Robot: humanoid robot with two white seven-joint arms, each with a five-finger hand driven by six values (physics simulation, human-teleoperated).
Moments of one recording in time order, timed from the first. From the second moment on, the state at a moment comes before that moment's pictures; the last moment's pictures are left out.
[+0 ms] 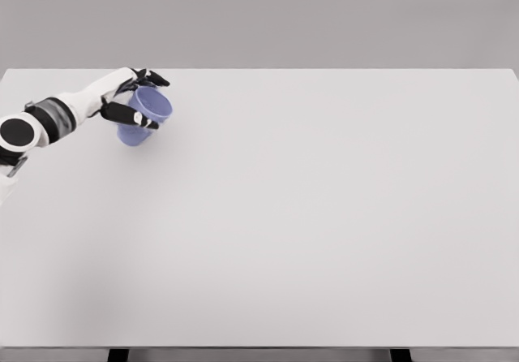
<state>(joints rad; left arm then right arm) -0.70 0.66 -0.71 -1.27 0.23 0.07 -0.31 -0.08 0.00 -0.52 0.33 -0.80 -0.19 0.61</state>
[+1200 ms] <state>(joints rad) -0.65 0.57 -0.61 -1.24 0.23 0.08 -0.24 -0.08 0.00 -0.52 0.33 -0.80 -0.19 0.61</state>
